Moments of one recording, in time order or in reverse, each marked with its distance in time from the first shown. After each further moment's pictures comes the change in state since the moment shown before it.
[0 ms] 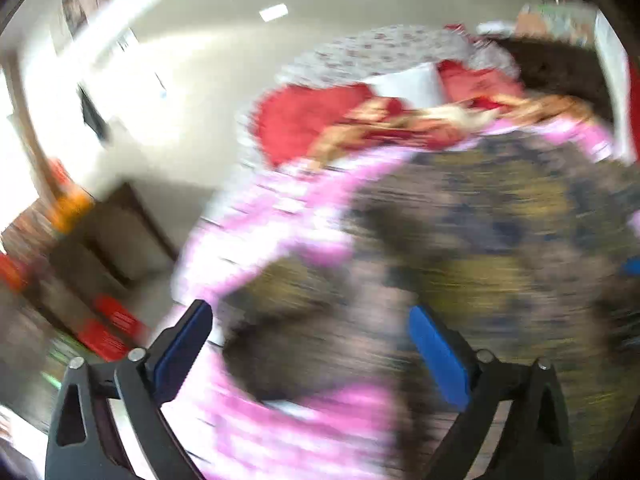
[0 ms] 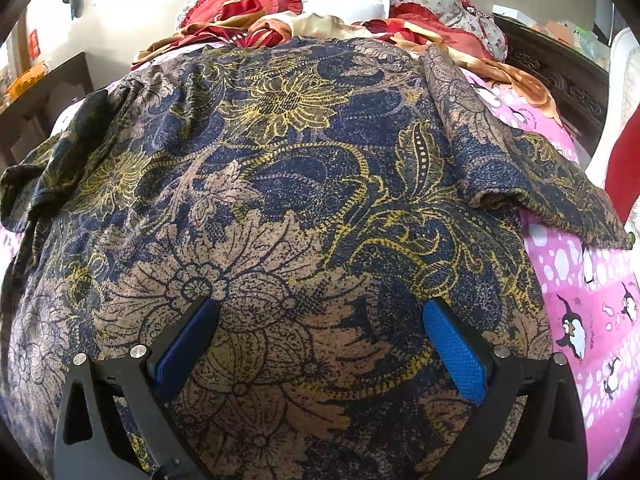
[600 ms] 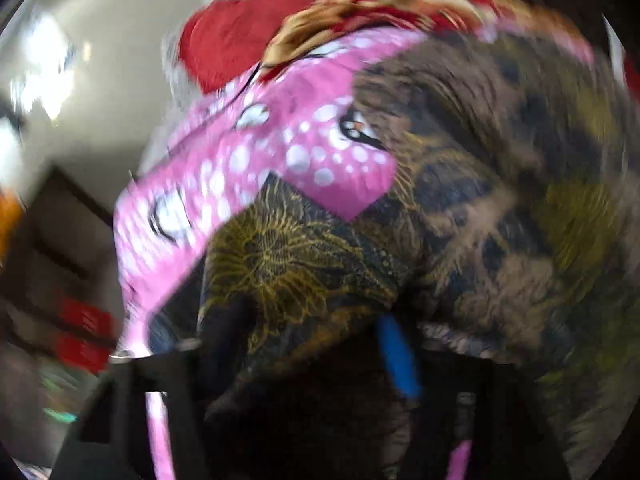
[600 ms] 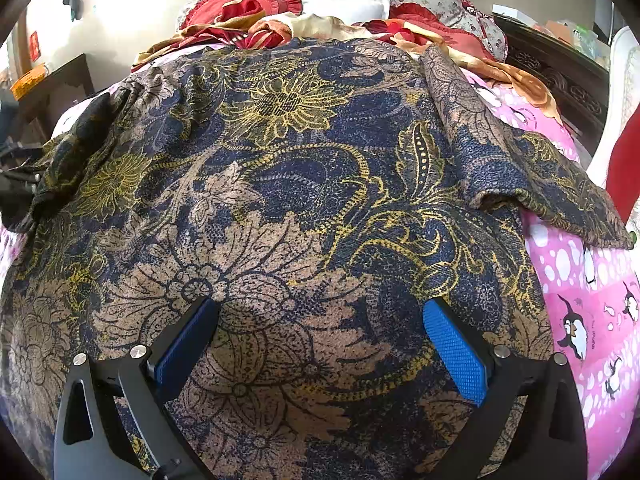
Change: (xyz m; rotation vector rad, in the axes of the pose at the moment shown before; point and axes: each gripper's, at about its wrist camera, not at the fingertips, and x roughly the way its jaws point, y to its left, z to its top) left arm 0.164 0.023 -0.003 0.090 0.315 -0.291; right arm 0.000 0.000 0.000 0.000 -0.003 0.000
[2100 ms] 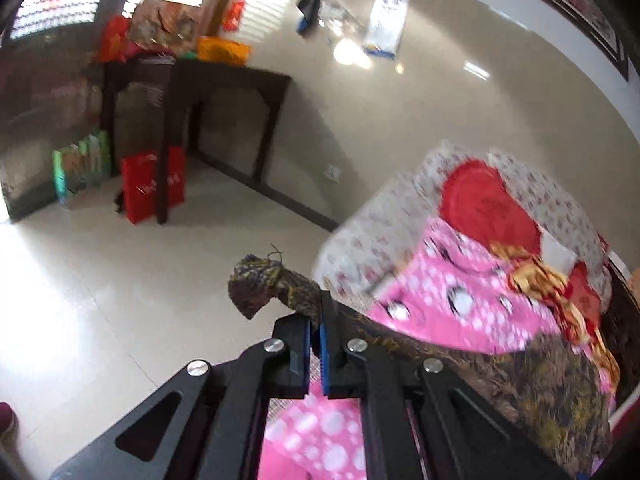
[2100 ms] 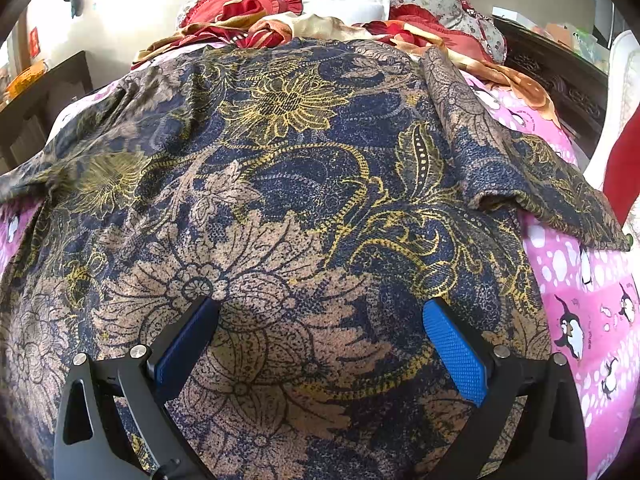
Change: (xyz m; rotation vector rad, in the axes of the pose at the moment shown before) left arm -0.171 0.237 -0.204 -0.989 -0.385 0.200; right arm -0.001 0.001 -0.001 -0.004 0.000 -0.002
